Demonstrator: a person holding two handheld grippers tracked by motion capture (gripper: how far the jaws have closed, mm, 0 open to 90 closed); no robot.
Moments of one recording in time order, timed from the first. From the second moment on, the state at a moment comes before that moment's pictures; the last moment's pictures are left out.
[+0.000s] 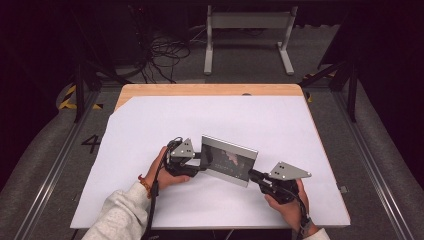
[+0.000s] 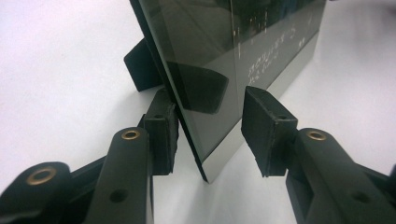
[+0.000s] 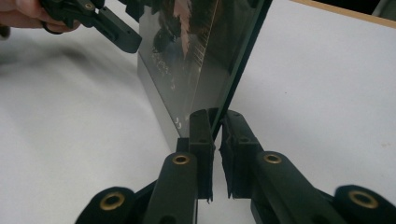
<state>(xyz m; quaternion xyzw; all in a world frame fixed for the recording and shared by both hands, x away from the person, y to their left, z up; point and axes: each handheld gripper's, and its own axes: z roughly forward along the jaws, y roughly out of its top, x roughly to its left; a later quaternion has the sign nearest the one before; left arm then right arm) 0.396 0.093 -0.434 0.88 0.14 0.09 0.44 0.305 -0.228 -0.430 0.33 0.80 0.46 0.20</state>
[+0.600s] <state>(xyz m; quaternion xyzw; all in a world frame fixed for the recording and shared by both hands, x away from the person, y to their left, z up) 0.383 0.104 -0.436 0.88 0.17 0.09 0.44 0.315 -0.223 -0.431 0.33 0.80 0.45 0.21</state>
